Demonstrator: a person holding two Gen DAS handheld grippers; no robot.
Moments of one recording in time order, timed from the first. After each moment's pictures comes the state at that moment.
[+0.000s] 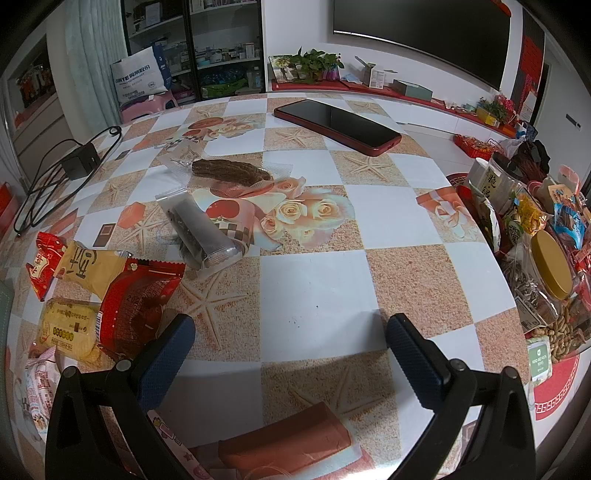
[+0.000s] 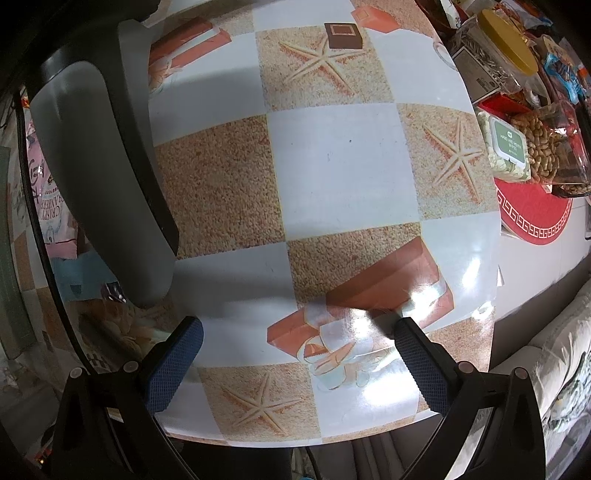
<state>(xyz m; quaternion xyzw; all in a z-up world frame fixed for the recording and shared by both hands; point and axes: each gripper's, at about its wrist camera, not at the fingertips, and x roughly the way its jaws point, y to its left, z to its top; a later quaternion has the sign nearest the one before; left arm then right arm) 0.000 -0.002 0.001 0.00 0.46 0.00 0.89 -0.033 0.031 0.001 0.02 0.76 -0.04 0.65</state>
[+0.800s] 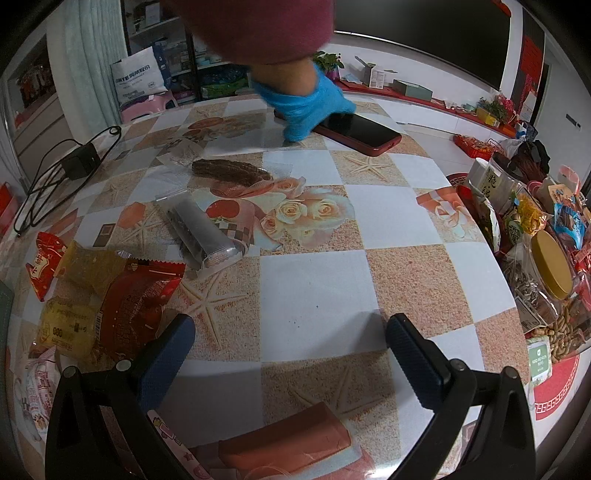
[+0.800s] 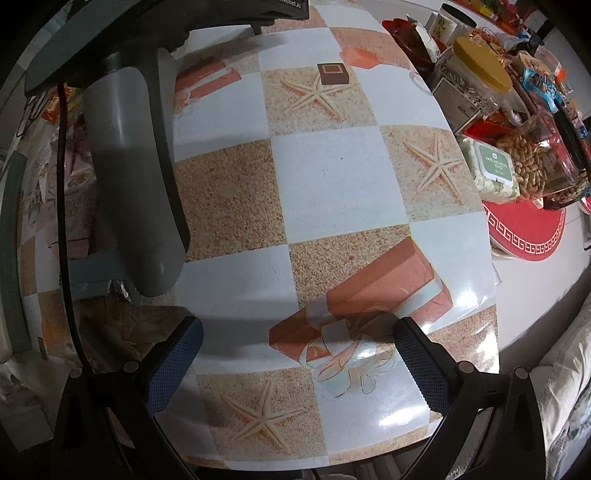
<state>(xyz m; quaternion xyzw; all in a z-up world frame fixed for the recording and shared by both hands) 0.000 -0.002 0.001 0.00 0.46 0.00 0.89 -0.071 0.044 0.017 0.03 0.67 -0.04 0.74</state>
